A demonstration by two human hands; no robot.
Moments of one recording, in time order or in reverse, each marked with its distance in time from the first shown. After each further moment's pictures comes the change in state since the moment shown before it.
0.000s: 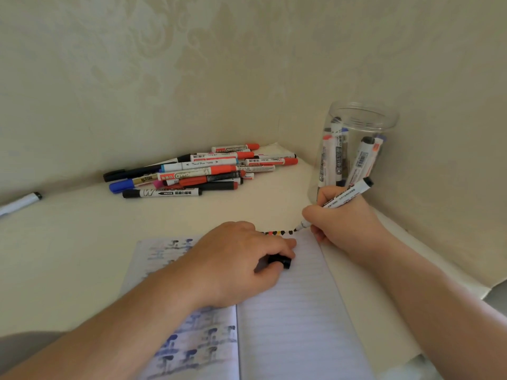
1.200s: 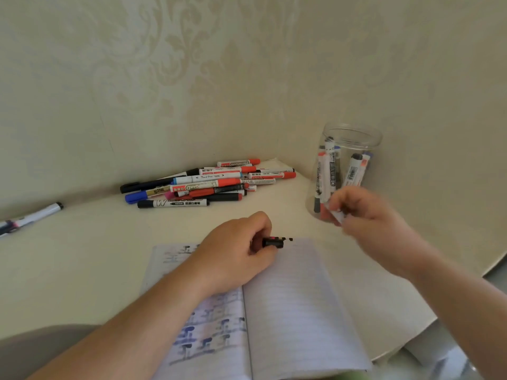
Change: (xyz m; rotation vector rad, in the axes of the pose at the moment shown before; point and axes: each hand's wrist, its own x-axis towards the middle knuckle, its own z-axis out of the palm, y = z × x) left_hand -0.011 -0.005 -0.009 -0.299 0.232 -0.157; right_hand -0.034 -0.016 -0.045 -0.026 -0.145 -0.205
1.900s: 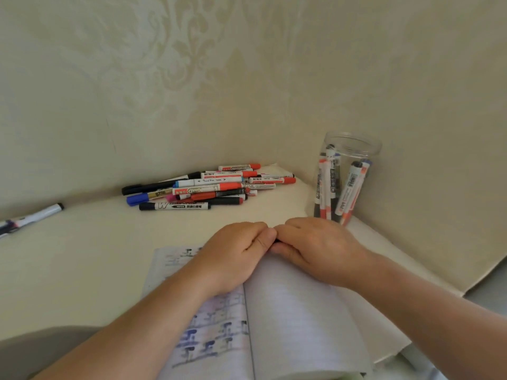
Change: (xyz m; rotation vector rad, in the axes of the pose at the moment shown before) left_hand 0.002 -0.002 -0.001 -0.133 0.014 -0.005; right_hand 0.024 0.017 0.055 -0.961 -0.200 -0.664
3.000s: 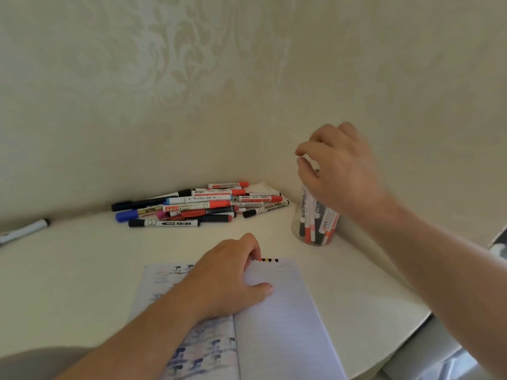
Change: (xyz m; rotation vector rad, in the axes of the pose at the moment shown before) left_hand -0.006 0.009 0.004 0.201 -0.044 -0.047; right_hand 0.057 0.046 -0.109 -0.411 0.644 0.092
